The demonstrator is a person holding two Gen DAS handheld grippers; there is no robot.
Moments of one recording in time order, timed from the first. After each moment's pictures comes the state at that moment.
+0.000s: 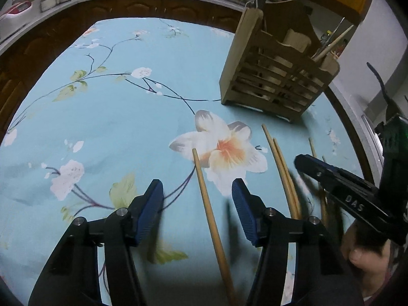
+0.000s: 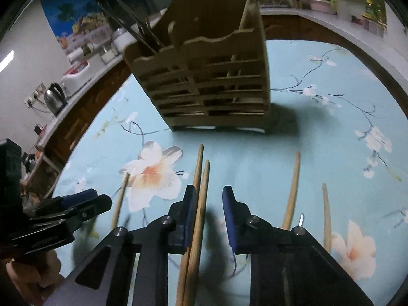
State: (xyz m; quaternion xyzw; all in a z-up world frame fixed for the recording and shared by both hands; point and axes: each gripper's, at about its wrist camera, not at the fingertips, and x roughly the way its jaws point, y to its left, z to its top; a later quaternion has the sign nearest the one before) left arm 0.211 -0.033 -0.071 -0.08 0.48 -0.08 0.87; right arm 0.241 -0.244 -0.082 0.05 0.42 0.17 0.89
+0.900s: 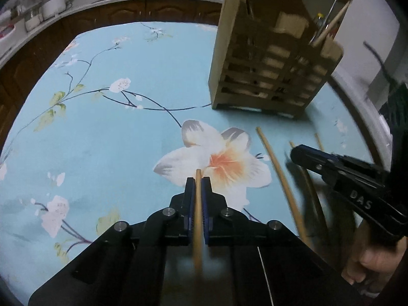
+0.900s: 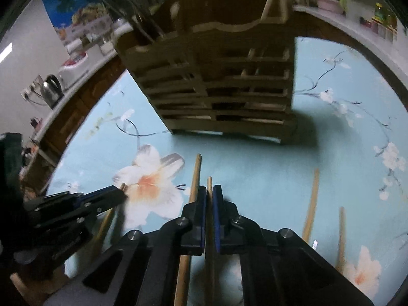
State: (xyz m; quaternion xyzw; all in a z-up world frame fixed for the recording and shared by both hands) left arm 0.236 -0.049 -0.075 -0.04 0.48 -0.11 0.87; right arm 0.252 -0.239 -0.078 0.04 0.43 0.17 0.89
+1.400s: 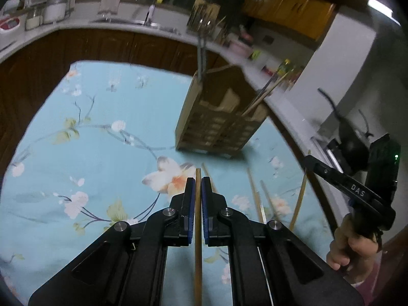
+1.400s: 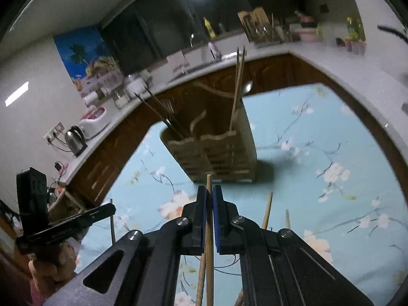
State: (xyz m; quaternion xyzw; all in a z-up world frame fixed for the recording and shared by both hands) left arm 0.164 -0.019 0.029 -0.13 0.38 -0.18 0.90; right arm 0.169 -0.302 0.025 0.12 0.30 0.18 0.93
